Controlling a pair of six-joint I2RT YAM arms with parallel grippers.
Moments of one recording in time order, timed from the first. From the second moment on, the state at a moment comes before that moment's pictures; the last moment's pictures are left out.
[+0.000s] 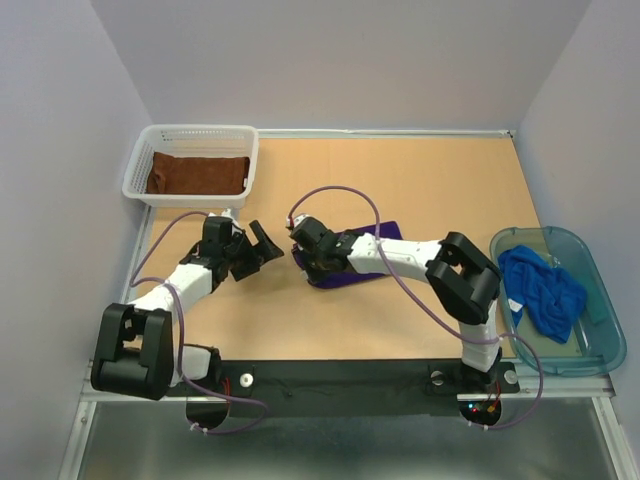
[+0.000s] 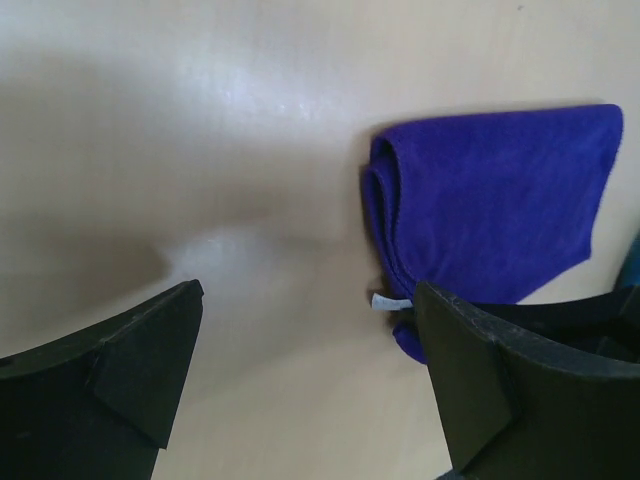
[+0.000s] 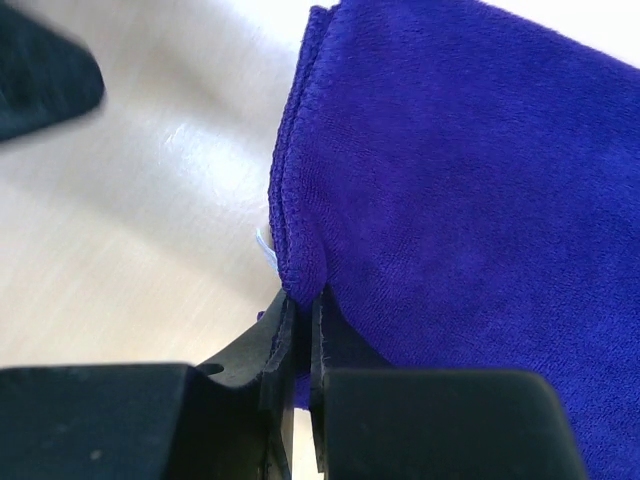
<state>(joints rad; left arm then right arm) -0.17 1.26 0.55 -0.09 0.29 -0.68 0.99 1.97 1.38 -0.41 0.15 0.32</state>
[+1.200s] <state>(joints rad) -0.47 1.57 0.51 0.42 0.23 -1.21 0.93 1.80 1.13 -0.08 0.03 0.46</state>
